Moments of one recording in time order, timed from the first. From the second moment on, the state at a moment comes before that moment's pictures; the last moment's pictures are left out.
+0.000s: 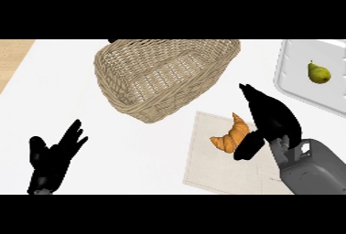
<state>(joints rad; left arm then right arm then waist) 0.09 0.37 -0.16 -1.48 0.26 0.15 0.20 -0.50 -0.51 0.54 -1.71 0.33 0.19 1.09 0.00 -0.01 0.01</state>
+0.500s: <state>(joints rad) 0.08 0.36 -0.14 -1.45 0.25 0.13 0.18 -0.44 -0.44 0.53 -1.64 0.44 0.16 1.05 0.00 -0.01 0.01</state>
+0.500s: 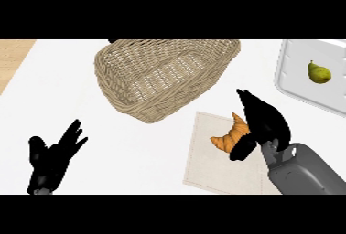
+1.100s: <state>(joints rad) 0.09 0.35 -0.13 -1.47 0.24 0.12 0.21 -0.42 -0.37 0.53 -1.51 0.49 0.18 1.02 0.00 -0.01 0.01</state>
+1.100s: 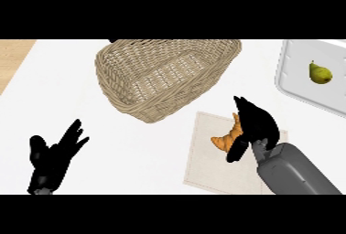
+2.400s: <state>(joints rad) 0.10 0.31 -0.09 -1.47 0.18 0.11 0.21 -0.39 -0.32 0.55 -1.37 0.70 0.20 0.86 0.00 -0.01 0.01</state>
